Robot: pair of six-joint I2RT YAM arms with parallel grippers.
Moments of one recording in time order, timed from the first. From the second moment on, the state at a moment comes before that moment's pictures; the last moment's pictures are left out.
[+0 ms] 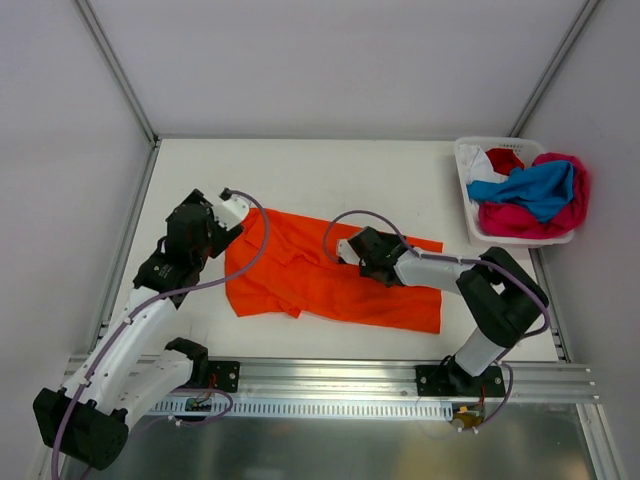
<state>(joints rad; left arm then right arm) -0.33 0.85 0.77 -0.38 -0.34 0.67 0.77 1.66 0.81 -0.24 0.61 -0.84</state>
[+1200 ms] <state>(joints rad) -0.67 1.36 0.64 -0.10 -0.30 0.79 0.55 1.44 1.09 -0.50 0.31 -0.51</state>
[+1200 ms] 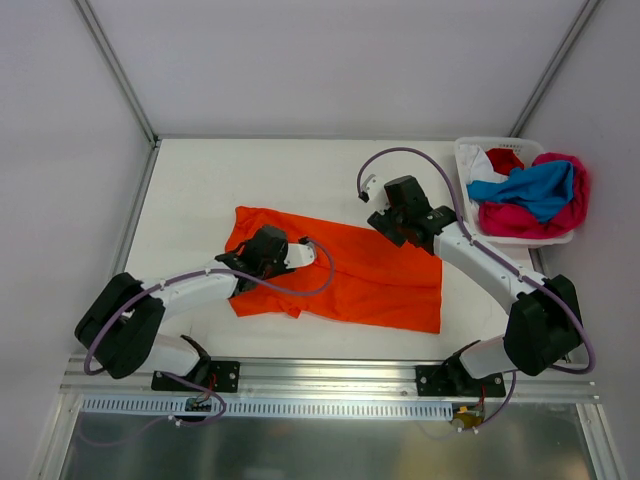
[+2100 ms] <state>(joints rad) -0.67 1.54 0.74 -0.06 -0.30 0.82 0.55 1.44 1.09 -0.50 0.31 -0.51</state>
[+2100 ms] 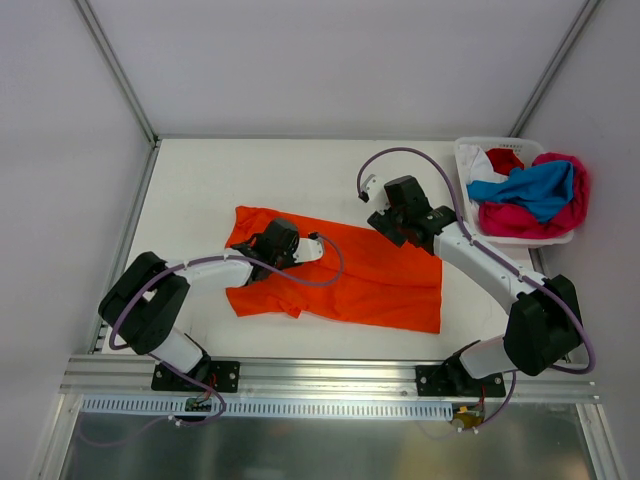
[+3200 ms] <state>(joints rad) -0.67 1.64 0.79 -0.08 -0.29 0.82 0.55 1.44 1.09 -0.50 0.31 -0.51</state>
